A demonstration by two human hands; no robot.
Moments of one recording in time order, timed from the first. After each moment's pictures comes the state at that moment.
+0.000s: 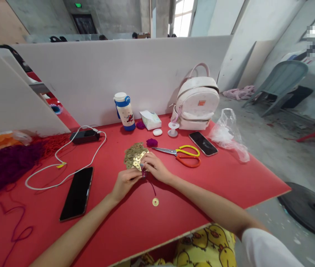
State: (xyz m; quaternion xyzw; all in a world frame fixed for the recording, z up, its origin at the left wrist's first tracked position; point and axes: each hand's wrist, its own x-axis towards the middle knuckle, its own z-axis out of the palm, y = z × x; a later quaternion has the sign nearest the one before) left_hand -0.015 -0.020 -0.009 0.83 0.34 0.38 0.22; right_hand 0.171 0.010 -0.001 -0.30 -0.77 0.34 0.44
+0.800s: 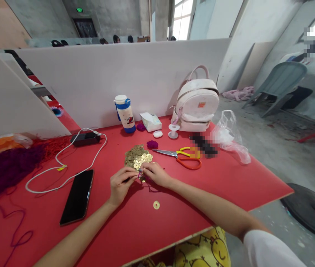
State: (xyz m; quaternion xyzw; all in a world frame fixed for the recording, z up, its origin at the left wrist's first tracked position) left_hand -0.015 -0.029 0.005 0.74 0.39 0.50 0.22; right_hand 0.165 0.005 -0.009 -0.34 -0.77 0.41 0.35
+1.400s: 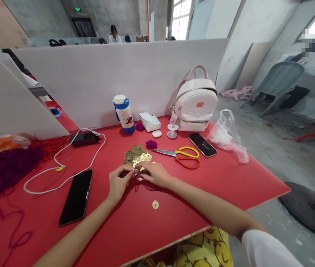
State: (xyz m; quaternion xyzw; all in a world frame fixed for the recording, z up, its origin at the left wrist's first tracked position) left_hand -0.011 -0.019 0.000 0.57 0.47 0.54 0.40; right_hand 0.170 0.003 -0.006 -0.37 -0.82 0.32 0.31
